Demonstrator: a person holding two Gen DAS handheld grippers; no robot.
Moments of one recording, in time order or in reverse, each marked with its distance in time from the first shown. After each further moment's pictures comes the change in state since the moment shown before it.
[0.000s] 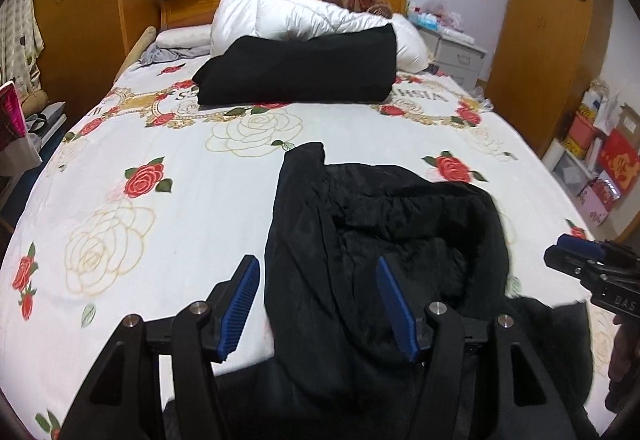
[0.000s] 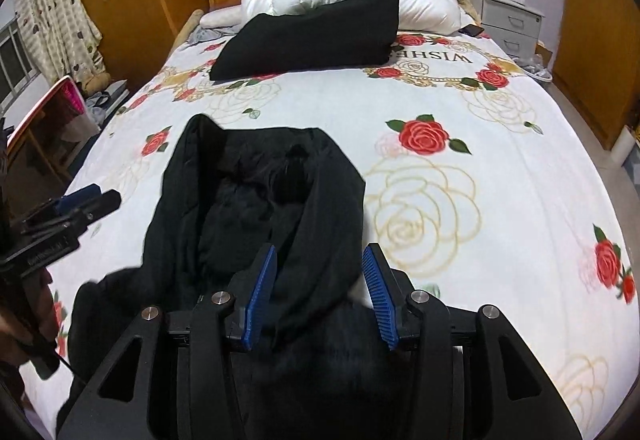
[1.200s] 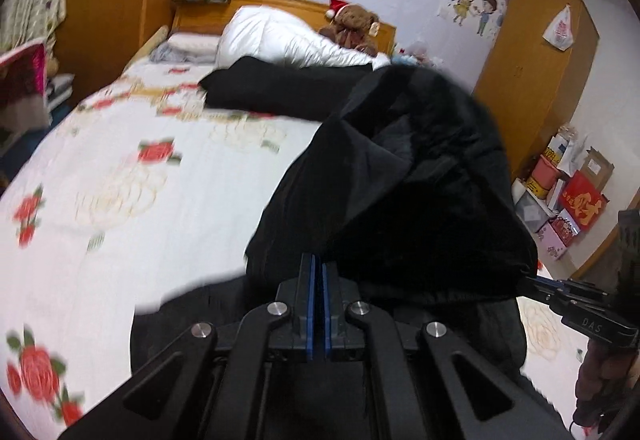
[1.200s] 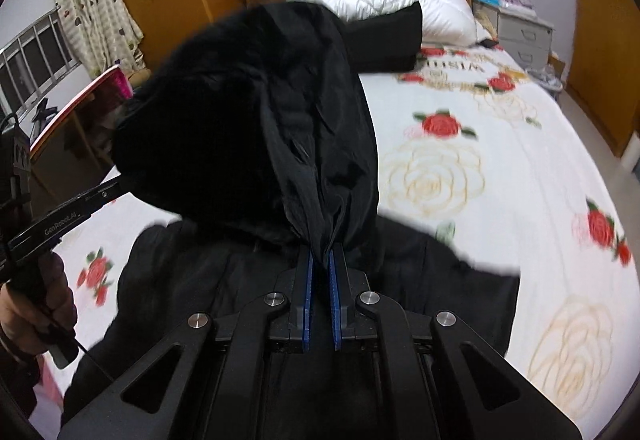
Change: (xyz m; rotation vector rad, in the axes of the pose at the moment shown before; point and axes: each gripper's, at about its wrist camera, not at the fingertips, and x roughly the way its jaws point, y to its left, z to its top) left arm -0.140 0.011 -0.096 -0.136 -0.100 -0.134; right arm -0.107 0.032 -0.093 -0.040 -0.020 0.094
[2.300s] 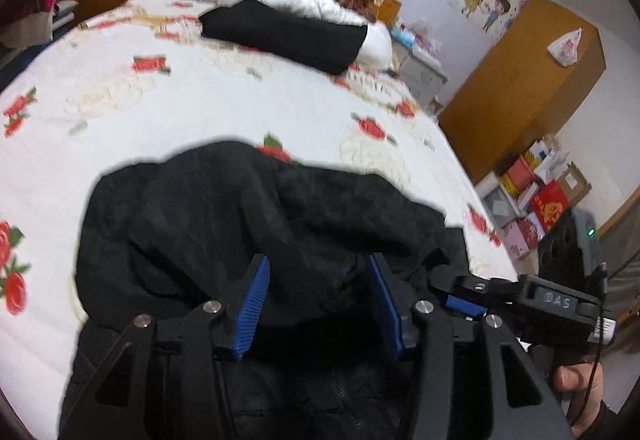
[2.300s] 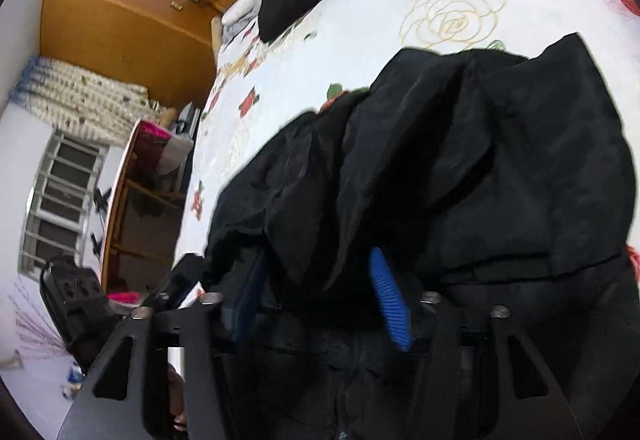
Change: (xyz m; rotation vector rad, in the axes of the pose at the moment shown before) left arm -0.006 -0.023 -0.073 -0.148 0.153 -0.108; right arm 0.031 -0.013 -0.058 0.470 0.178 0.338
